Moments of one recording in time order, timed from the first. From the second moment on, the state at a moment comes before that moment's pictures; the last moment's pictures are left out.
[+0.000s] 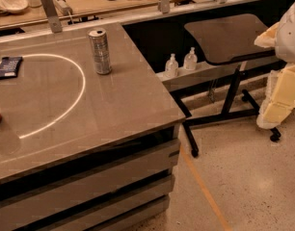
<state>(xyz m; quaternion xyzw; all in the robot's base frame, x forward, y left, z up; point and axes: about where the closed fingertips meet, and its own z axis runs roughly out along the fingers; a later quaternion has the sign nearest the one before) 0.438 -0.217 0.976 -0.60 0.78 -0.03 0.16</state>
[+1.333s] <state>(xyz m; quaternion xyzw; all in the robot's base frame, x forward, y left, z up) 0.494 -0.143 0.974 -0.62 0.73 0.08 0.29</state>
